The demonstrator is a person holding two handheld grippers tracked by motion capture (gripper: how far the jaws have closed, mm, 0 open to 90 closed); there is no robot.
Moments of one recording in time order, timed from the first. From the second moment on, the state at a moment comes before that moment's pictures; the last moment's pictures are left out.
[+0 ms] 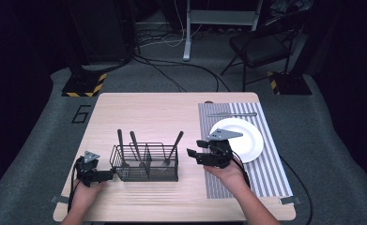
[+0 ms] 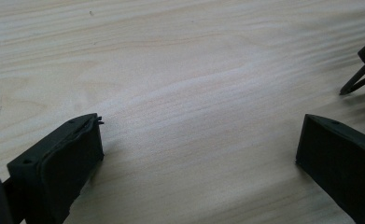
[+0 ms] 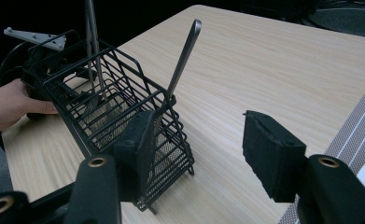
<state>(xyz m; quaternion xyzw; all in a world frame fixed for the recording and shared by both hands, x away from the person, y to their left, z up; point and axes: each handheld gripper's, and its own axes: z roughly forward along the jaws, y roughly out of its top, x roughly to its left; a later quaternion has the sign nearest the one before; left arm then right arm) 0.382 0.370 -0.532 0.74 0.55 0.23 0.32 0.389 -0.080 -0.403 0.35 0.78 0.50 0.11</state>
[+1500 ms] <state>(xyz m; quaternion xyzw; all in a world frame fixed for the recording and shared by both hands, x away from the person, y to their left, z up) 0.382 0.370 -0.532 0.74 0.55 0.22 0.32 0.415 -0.040 -0.403 0.35 0.78 0.52 0.08</state>
